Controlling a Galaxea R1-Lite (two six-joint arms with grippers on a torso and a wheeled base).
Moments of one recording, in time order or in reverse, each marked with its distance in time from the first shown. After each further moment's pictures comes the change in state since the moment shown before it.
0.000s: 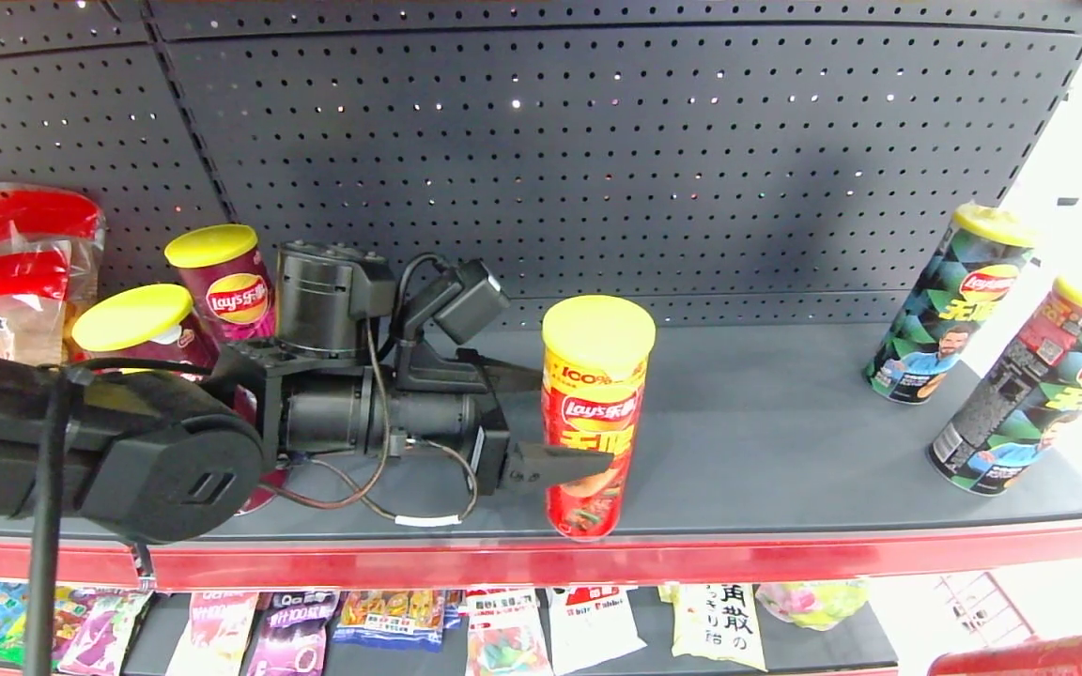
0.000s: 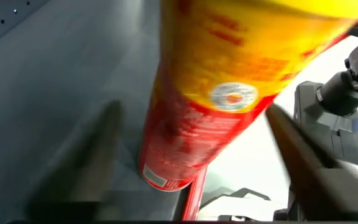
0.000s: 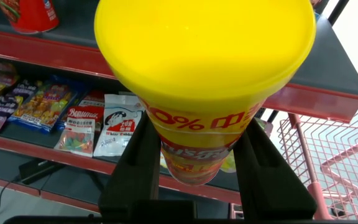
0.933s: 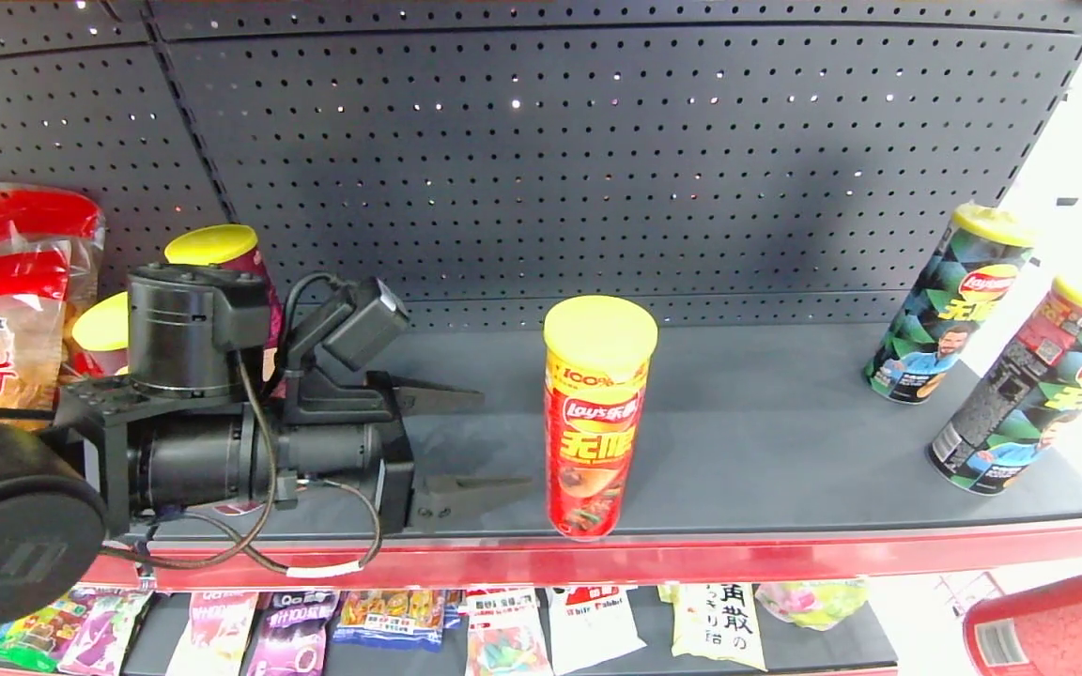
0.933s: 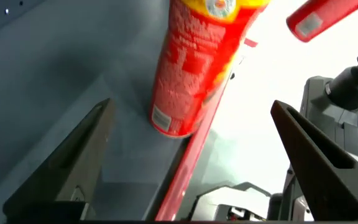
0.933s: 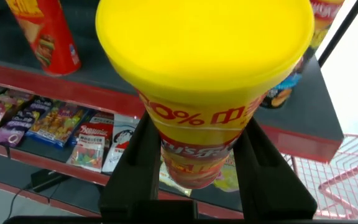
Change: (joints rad) left arm 0.086 -0.195 0.216 -0.003 0.030 -0.007; right arm 0.024 0.216 -0.298 0.062 0.039 0.002
